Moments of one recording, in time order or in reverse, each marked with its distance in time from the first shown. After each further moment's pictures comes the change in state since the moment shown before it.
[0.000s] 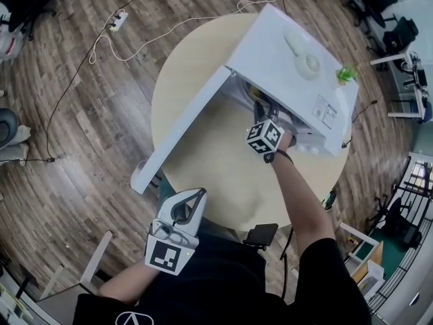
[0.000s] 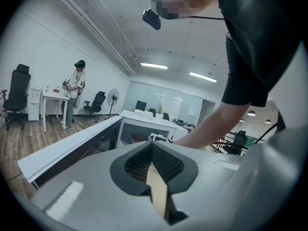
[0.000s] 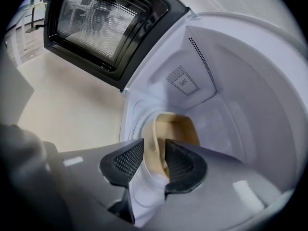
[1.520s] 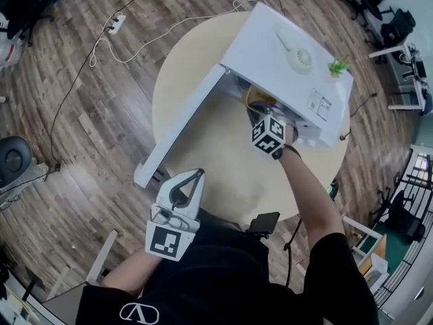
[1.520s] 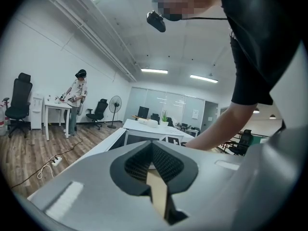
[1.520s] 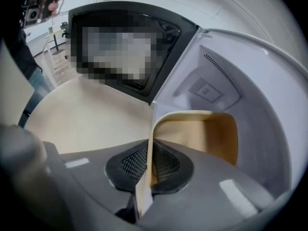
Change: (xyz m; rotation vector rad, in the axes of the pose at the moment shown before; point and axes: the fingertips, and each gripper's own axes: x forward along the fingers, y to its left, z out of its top) left arm 0.009 0.016 0.023 -0.014 0.005 0.053; right arm -0.041 0.036 0.014 -0.054 -0.044 0.360
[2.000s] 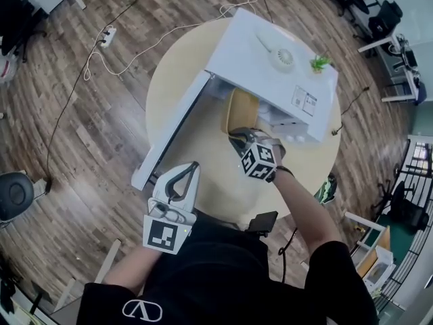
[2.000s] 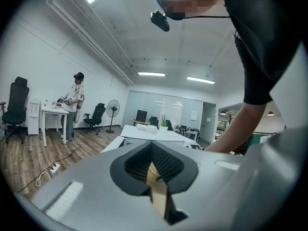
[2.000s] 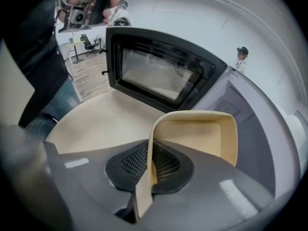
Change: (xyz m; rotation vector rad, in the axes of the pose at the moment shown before) left arm 0.011 0.000 0.028 0.055 -0.045 -0.019; right arm -0.055 0.088 0.022 -0.071 -0.141 0.164
